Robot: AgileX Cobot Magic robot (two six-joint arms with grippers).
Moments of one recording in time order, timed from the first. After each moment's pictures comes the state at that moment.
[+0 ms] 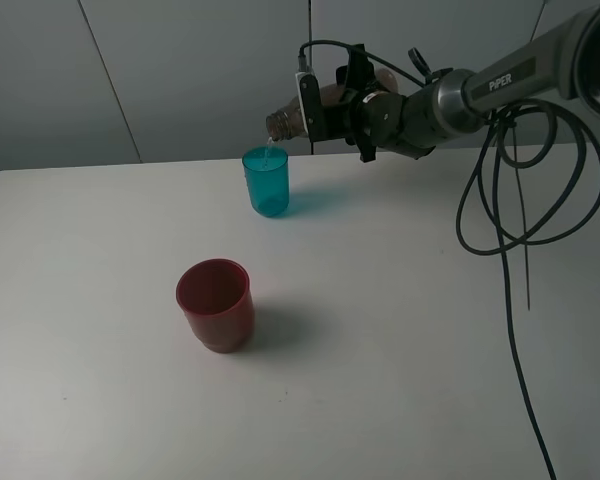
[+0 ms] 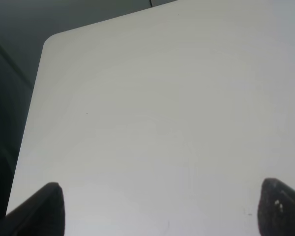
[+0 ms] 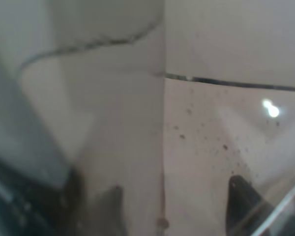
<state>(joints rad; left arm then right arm) 0.07 0.00 -0.52 0.02 1.10 0.24 0.43 2.33 -1.52 0.51 -0.46 -2.06</state>
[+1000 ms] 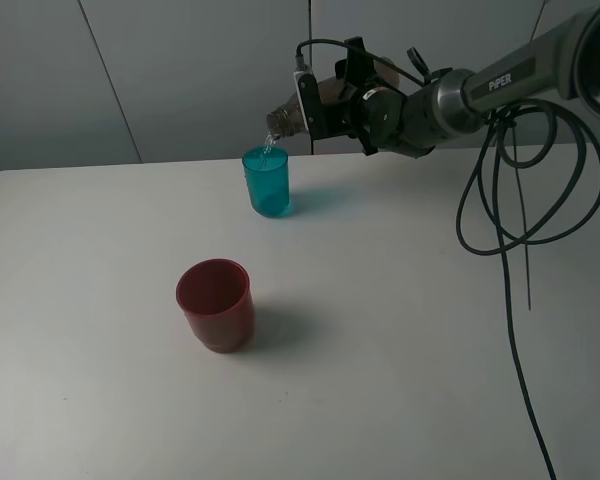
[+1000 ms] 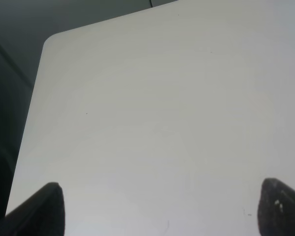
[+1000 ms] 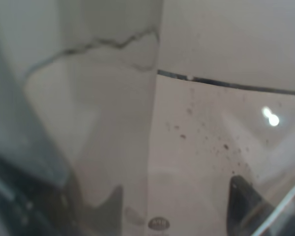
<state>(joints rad) 0.07 0.00 -0.52 0.02 1.10 0.23 0.43 2.33 -1.52 0.48 -0.51 -2.09</state>
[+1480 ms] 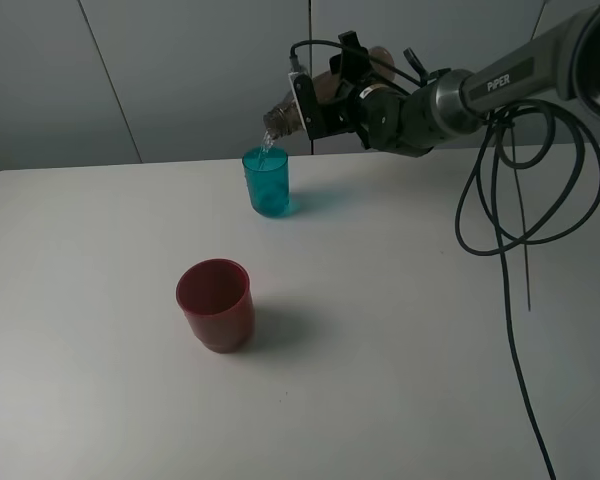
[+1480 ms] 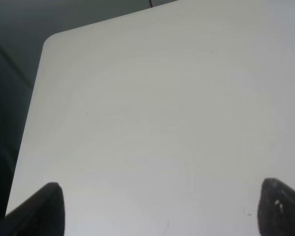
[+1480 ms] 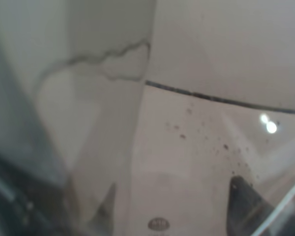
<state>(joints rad) 0.07 0.00 -0.52 0.02 1.10 0.23 0.44 2.33 -1.52 0.41 -0.56 -2.09</state>
